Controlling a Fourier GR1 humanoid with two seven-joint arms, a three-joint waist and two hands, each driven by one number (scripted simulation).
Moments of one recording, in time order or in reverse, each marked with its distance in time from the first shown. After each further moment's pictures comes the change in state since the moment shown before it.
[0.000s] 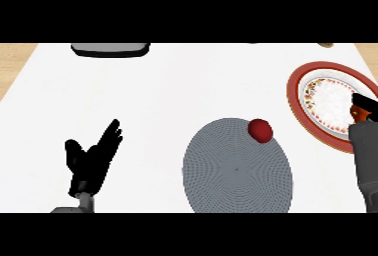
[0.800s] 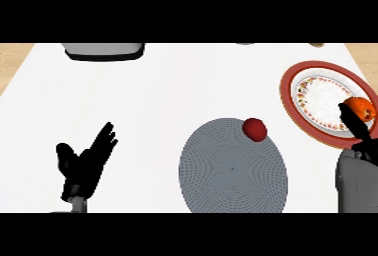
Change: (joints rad) left arm 0.030 0.014 0.025 -0.015 0.009 -0.009 0.003; right arm 0.338 0.245 0.229 -0.570 -0.645 -0.018 -0.390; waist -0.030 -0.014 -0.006
